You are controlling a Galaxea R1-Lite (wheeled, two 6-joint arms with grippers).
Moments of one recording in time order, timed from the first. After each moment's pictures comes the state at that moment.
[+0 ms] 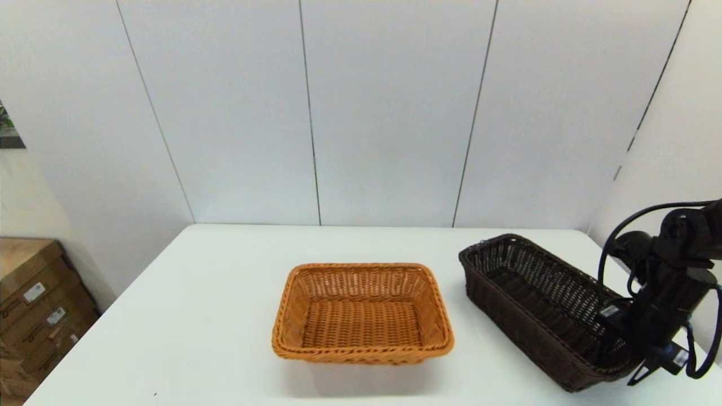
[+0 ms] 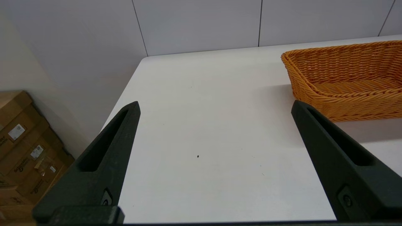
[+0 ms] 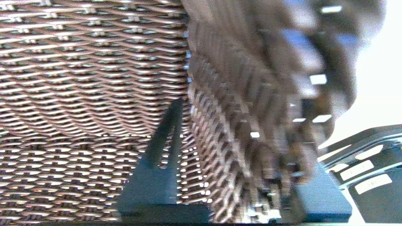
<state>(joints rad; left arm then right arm) 0.01 0.00 0.00 0.01 -0.03 0.06 -0.21 2.09 -1.13 0.71 0.07 0.87</state>
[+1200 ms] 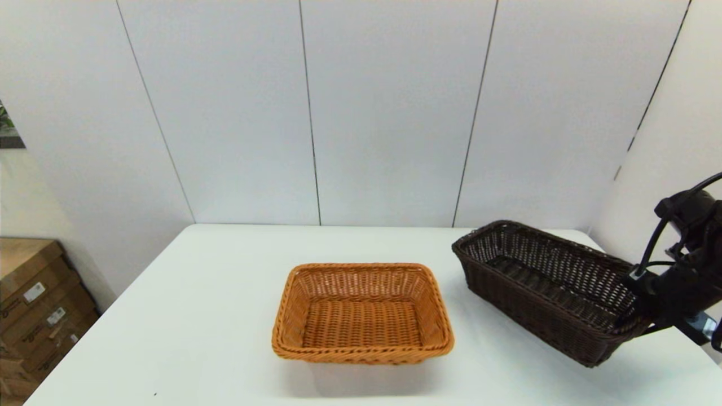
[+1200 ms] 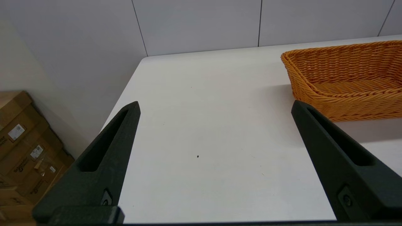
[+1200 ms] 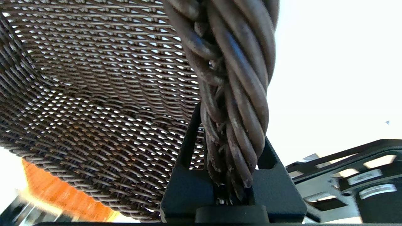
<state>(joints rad) 0.01 0.00 0.00 0.01 -0.03 0.06 -0.27 1.87 -1.17 0.72 0.22 0.76</state>
